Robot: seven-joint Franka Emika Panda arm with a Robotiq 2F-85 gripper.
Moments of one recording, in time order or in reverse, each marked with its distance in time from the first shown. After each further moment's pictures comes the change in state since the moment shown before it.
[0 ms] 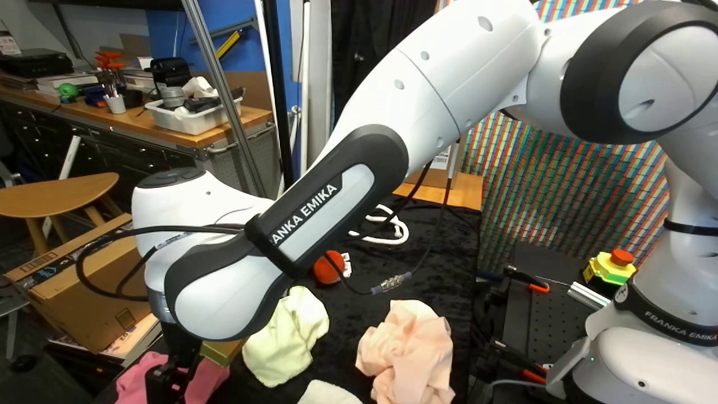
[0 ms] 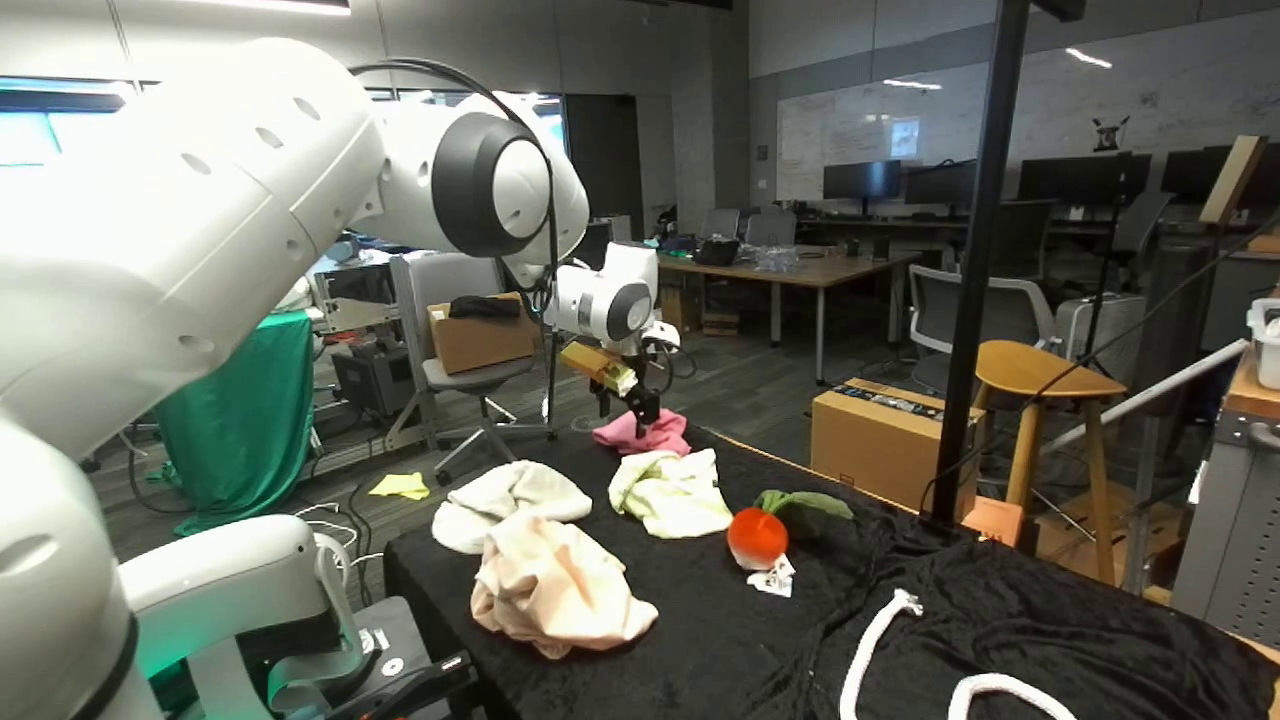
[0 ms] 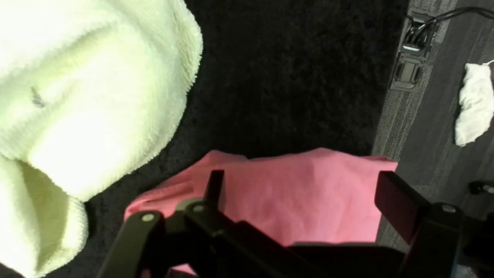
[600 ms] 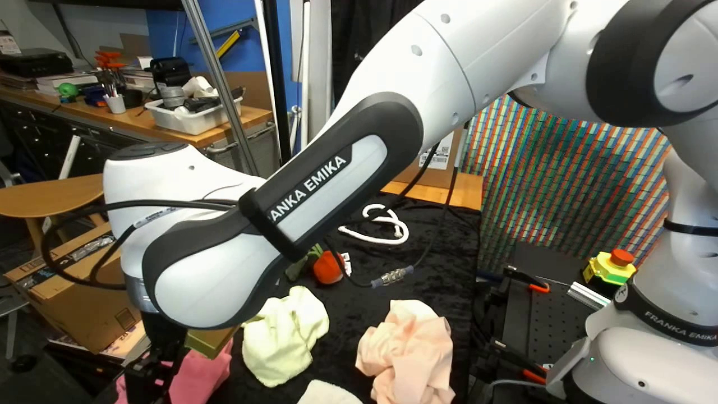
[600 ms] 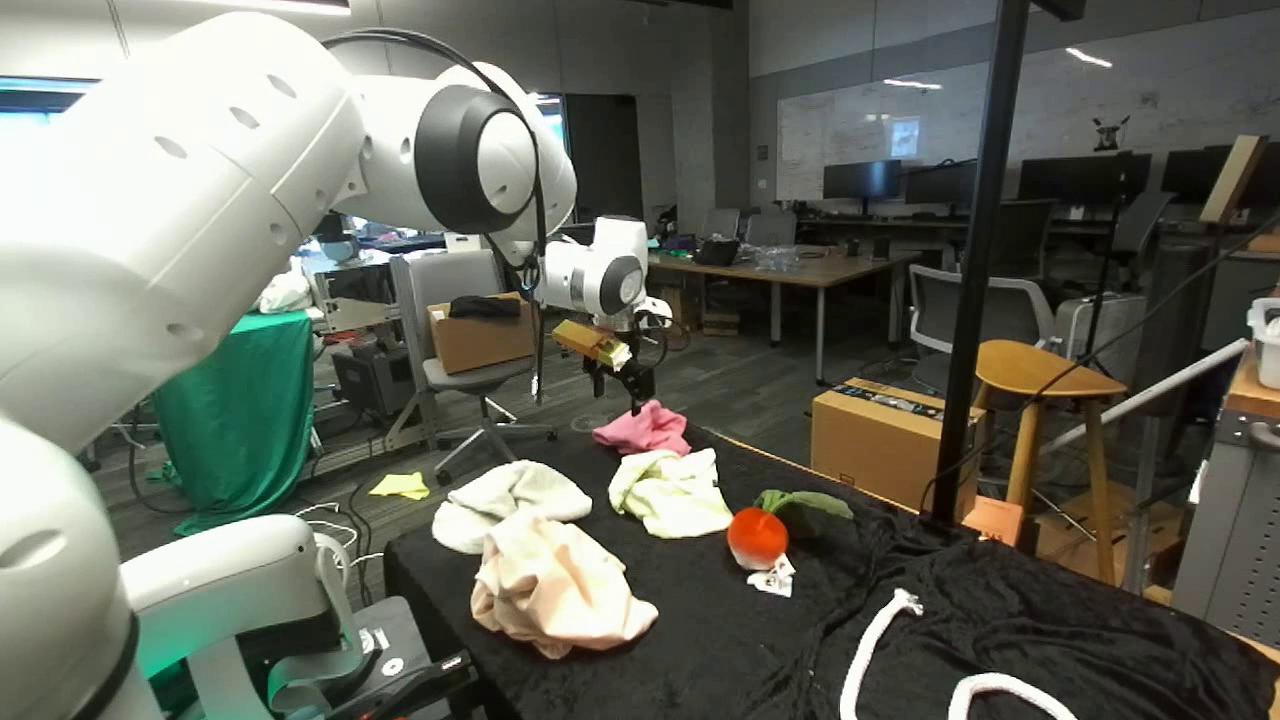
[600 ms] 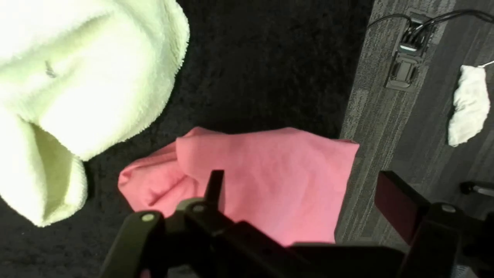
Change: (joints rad) arm 0.018 -0.058 -0.001 0.000 -0.020 -0.041 0.007
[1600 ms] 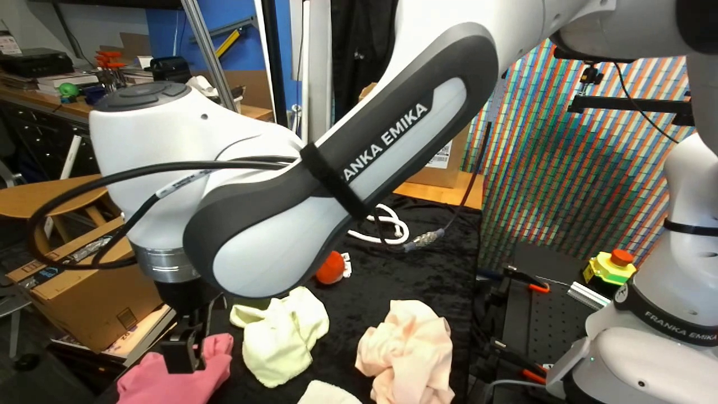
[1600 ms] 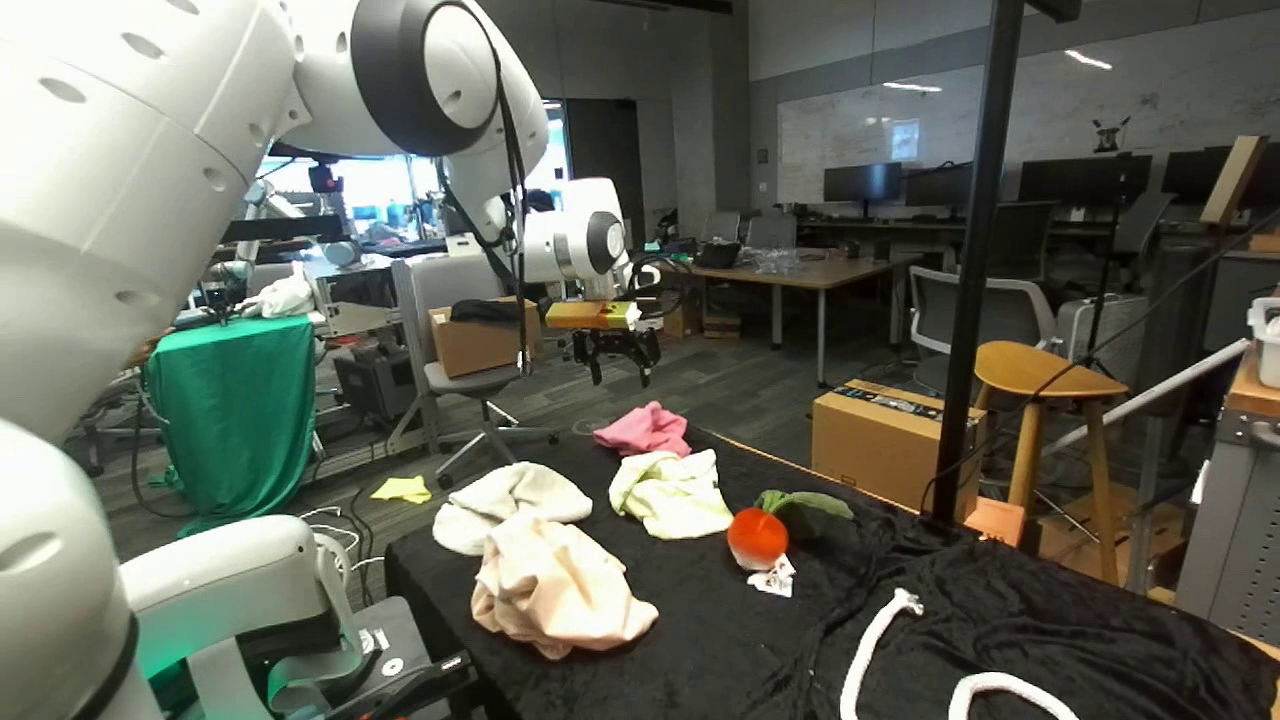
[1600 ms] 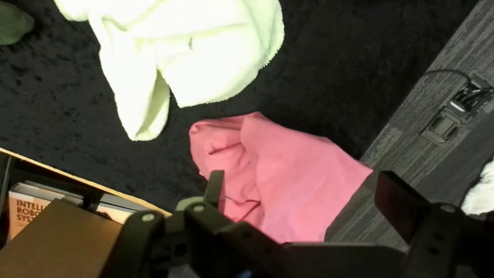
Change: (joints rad) arm -0.008 -0.200 0.006 -0.186 -0.234 -0.019 -0.138
